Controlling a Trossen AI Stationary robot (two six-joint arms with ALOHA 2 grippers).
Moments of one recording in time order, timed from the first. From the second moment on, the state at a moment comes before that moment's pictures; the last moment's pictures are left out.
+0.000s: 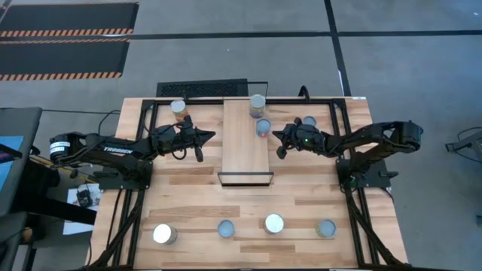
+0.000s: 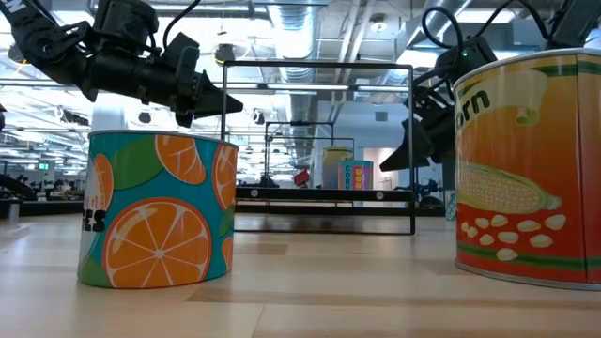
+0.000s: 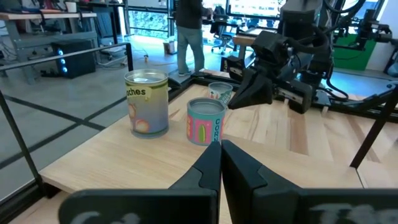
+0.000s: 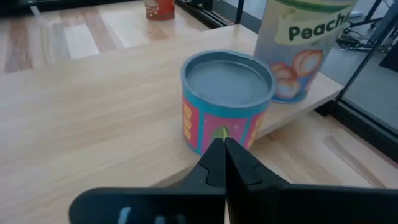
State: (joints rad) left arm 0.30 1.14 0.29 0.75 -0.06 -0.08; right arm -0.33 1.41 0.34 0.68 0.22 0.06
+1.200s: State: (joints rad) left arm 0.30 1.14 0.29 0.75 -0.06 -0.09; right arm -0.36 1.41 0.35 0.69 0.22 0.06
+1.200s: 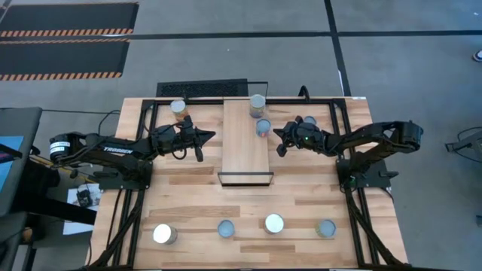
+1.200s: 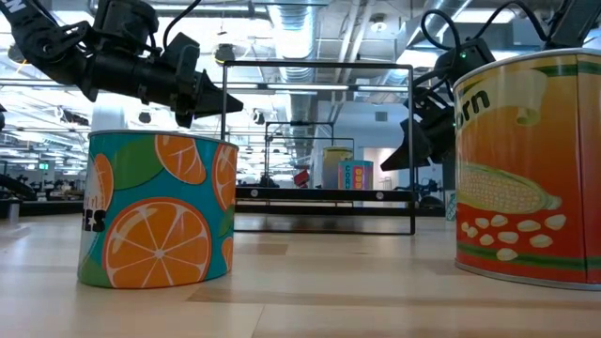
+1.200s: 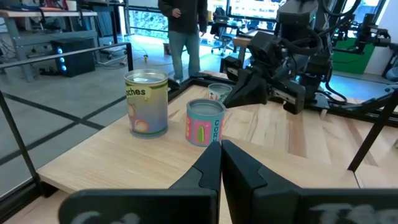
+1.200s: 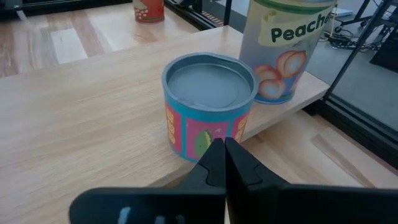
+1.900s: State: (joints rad) left arm 0.30 1.14 0.29 0.75 -0.06 -0.09; right arm -0.36 1.48 0.38 0.73 0.21 0.06
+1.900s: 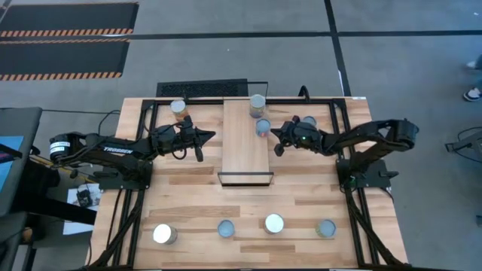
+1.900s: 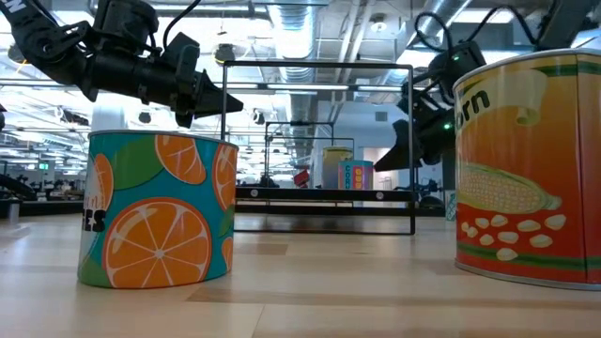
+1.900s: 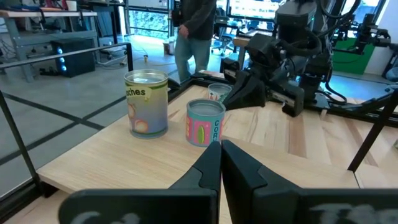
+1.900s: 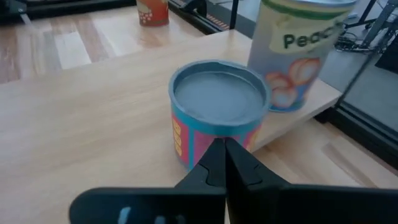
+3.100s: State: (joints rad) left arm 0.30 1.14 0.29 0.76 0.03 -0.06; right arm -0.24 1.26 0.27 0.79 0.26 -0.06
